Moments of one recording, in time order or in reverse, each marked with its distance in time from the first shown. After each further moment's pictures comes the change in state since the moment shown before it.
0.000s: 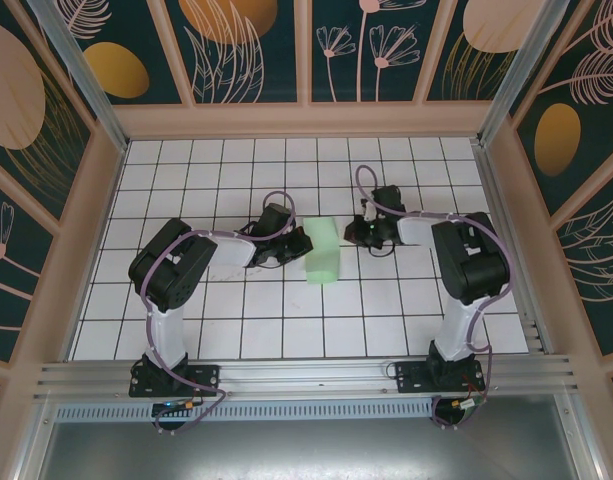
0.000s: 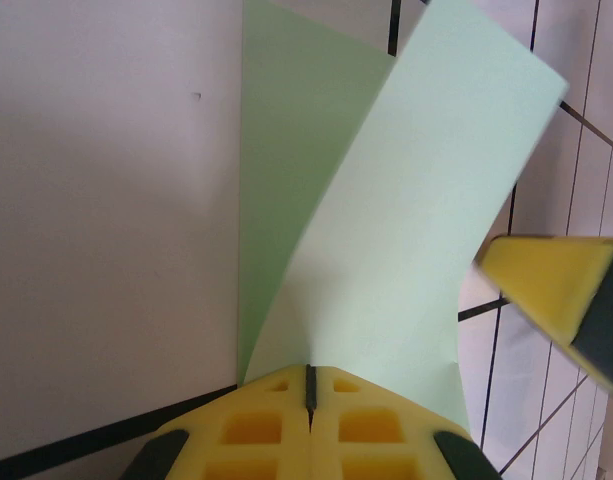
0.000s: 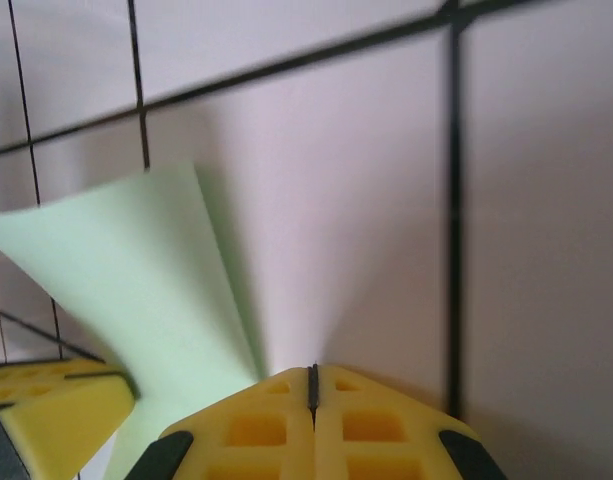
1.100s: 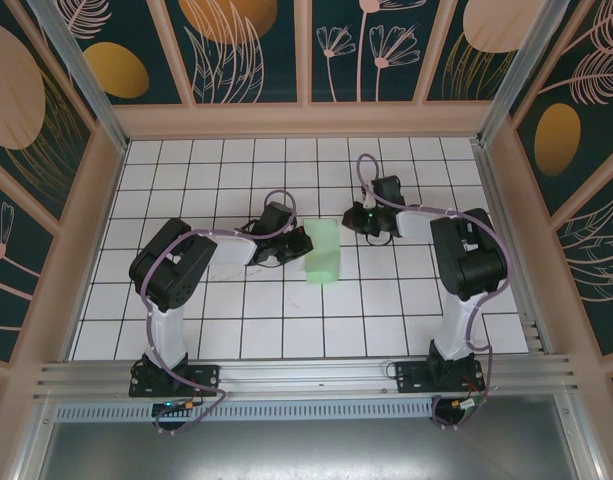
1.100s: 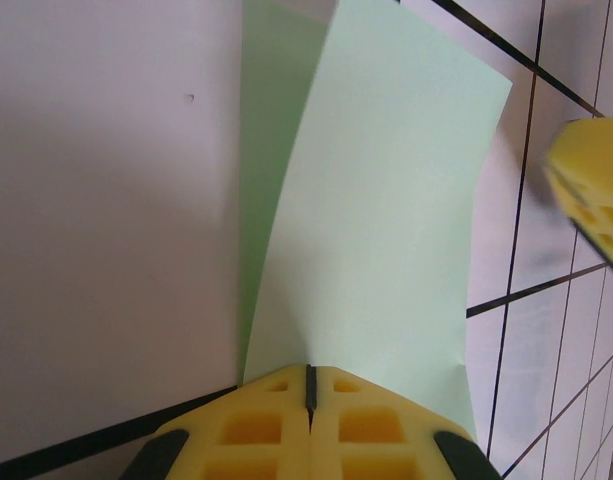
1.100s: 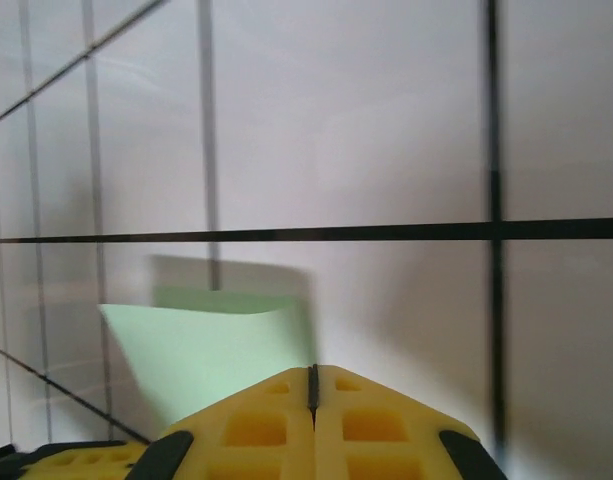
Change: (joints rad) left arm 0.000 0.002 0.023 -0.043 0.001 0.027; right arm 0.014 0.029 0.074 0.076 0.019 0.042
